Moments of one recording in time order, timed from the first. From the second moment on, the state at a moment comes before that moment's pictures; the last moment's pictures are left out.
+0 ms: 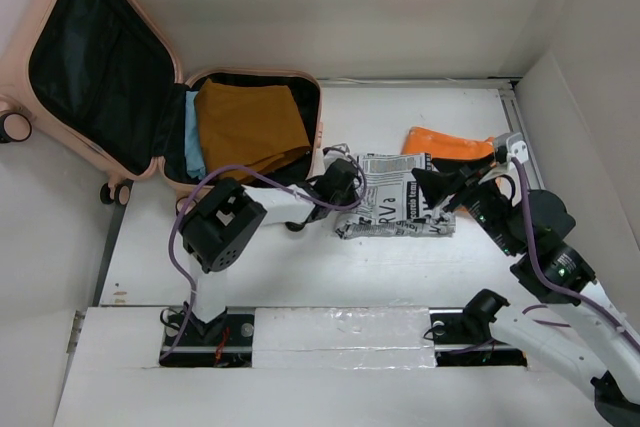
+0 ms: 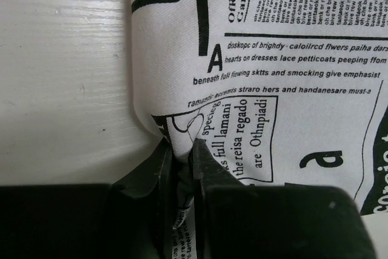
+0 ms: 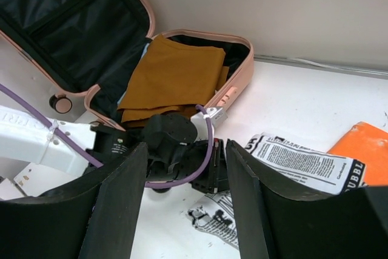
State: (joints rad) left arm -0.83 1.90 1.06 0.10 -0.18 -0.81; right arm 0.70 0.58 0.90 -0.22 0.13 0.26
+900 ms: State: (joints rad) left arm -0.57 1.89 2.00 -0.60 -0.29 -0.36; right arm 0.70 0.50 0.93 -0.21 0.11 0.26
